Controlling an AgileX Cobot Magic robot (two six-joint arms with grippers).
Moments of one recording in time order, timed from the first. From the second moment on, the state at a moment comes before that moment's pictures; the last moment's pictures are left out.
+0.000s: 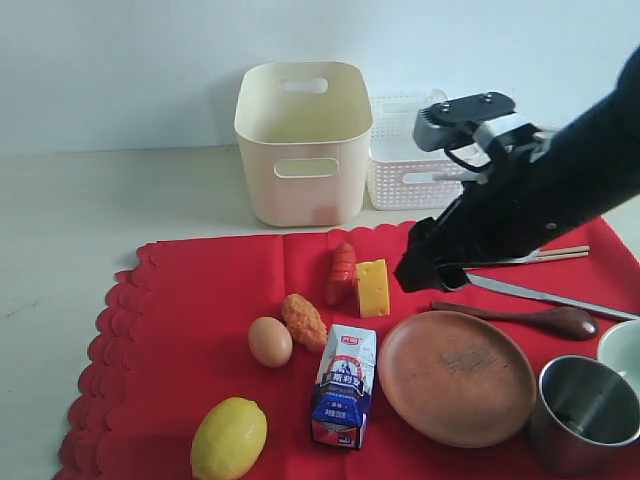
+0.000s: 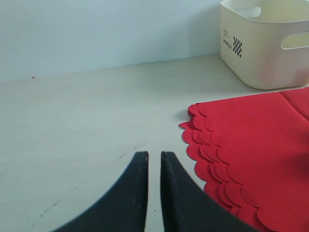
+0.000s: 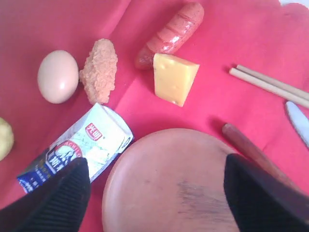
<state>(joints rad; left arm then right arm) -0.10 0.01 0.00 0.07 0.32 0.02 0.41 1.53 -0.94 0.38 0.63 -0.41</state>
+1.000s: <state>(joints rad) -0.10 0.01 0.00 0.07 0.32 0.02 0.50 1.96 -1.24 0.16 0.57 -0.06</state>
